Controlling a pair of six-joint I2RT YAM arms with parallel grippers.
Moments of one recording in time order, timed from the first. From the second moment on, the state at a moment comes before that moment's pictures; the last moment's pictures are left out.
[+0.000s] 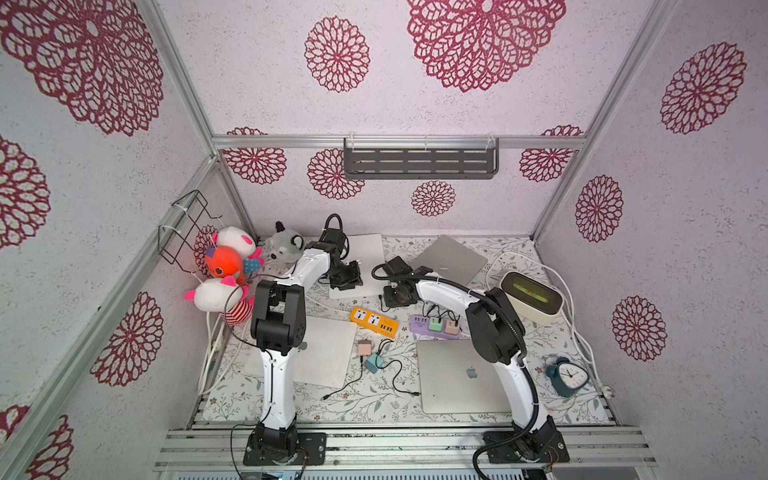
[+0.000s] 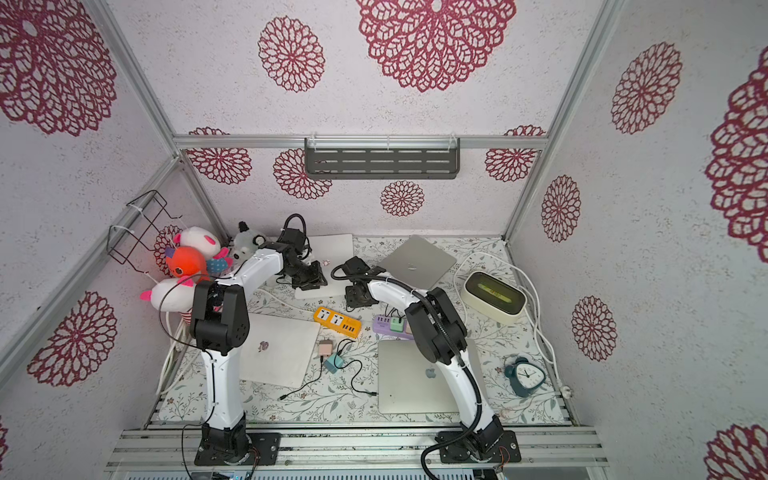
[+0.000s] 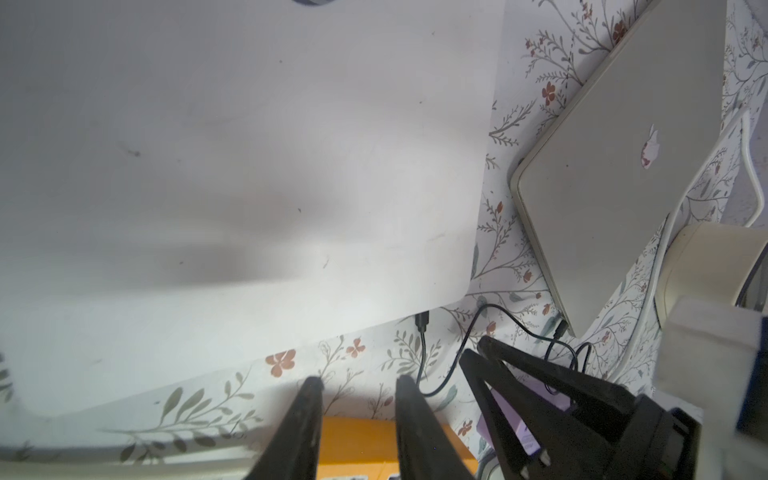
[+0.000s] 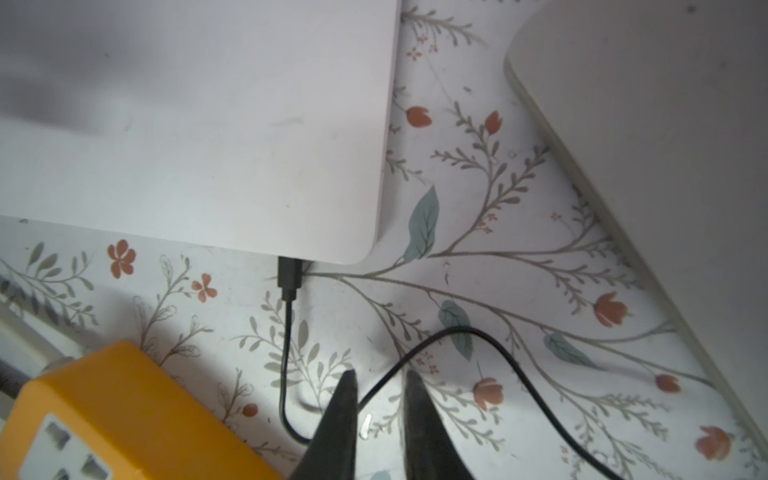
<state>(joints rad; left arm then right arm) -0.21 2.21 1.81 -0.83 0.36 -0.41 0.70 2.26 1.82 -0.65 0.05 0.49</state>
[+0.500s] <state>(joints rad) -0.21 2.29 1.86 -0.83 0.40 -0.42 0.70 2.31 1.87 -0.58 -0.01 0.50</state>
